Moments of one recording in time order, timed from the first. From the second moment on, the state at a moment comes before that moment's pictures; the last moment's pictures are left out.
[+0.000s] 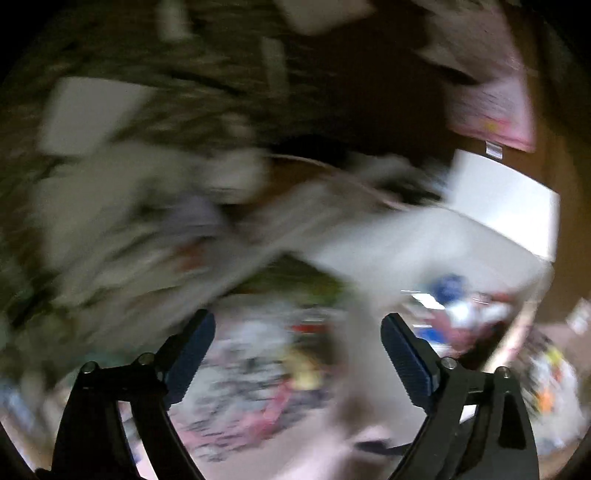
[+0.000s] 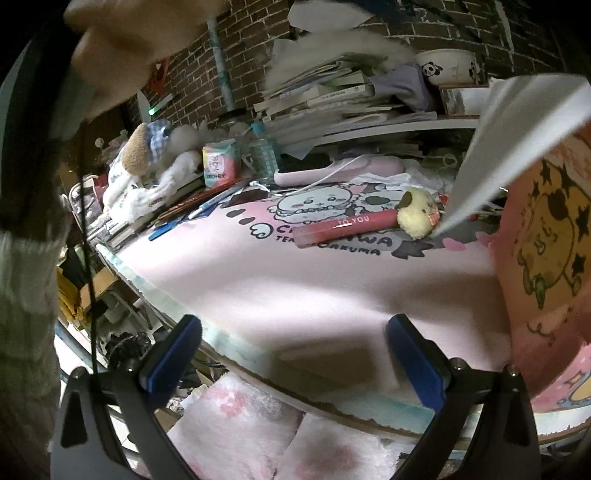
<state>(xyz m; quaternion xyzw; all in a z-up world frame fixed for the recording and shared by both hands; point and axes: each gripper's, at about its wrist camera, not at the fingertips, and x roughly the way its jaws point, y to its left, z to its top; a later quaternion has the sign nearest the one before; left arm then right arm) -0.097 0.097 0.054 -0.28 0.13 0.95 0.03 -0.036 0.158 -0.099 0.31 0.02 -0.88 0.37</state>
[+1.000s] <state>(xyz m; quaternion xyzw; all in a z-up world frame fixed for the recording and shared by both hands) -0.020 -0.056 0.001 -0.28 0.00 0.96 -0.10 -0.116 0.069 -0.096 0.37 0.06 -0.91 0.19</state>
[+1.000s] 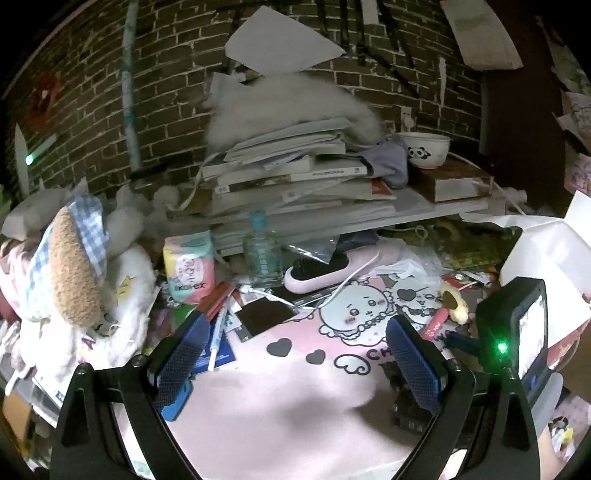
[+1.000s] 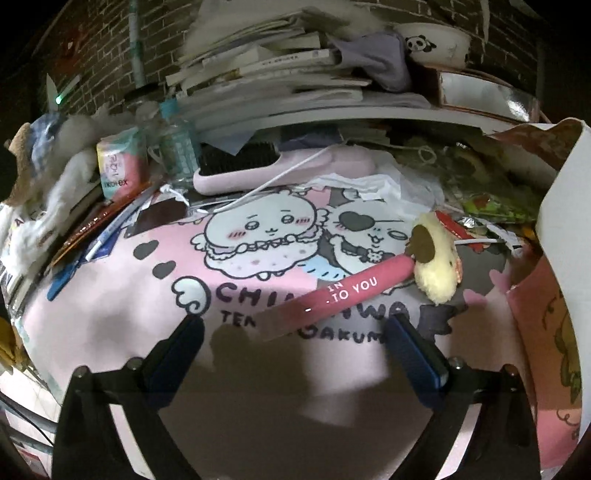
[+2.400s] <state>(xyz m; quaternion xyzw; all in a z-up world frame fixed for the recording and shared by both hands) -0.033 -0.026 -0.014 -0.30 0.02 0.95 -0.07 -0.061 0.138 -0.117 0.23 0.02 -0.95 0.22</state>
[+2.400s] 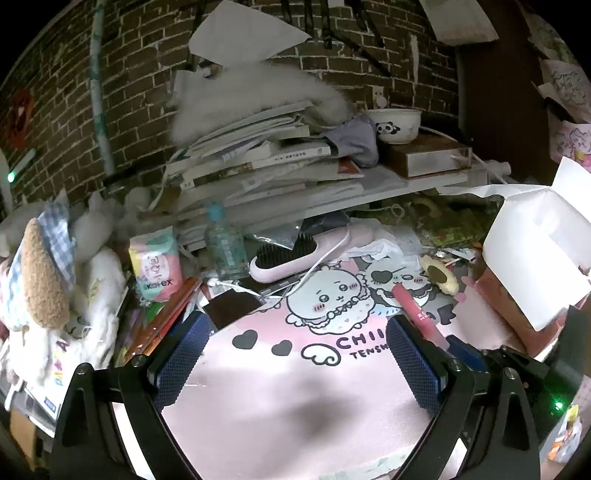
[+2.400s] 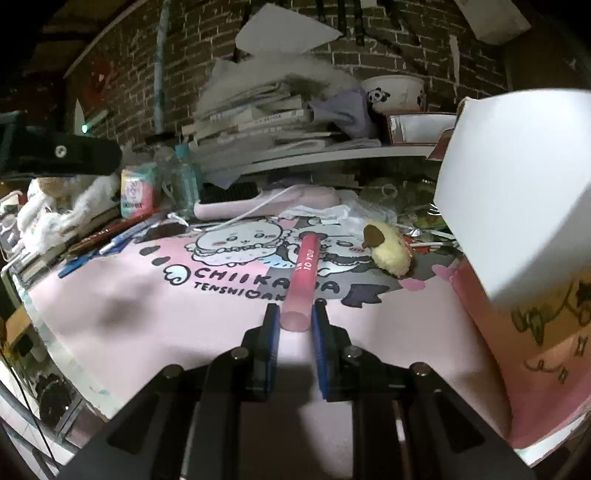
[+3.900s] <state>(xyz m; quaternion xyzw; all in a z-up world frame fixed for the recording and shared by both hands) -0.036 -0.025 -0.018 -0.31 0.03 0.95 -0.08 -0.020 0.137 -0.102 0.08 0.03 -0.97 0.23</state>
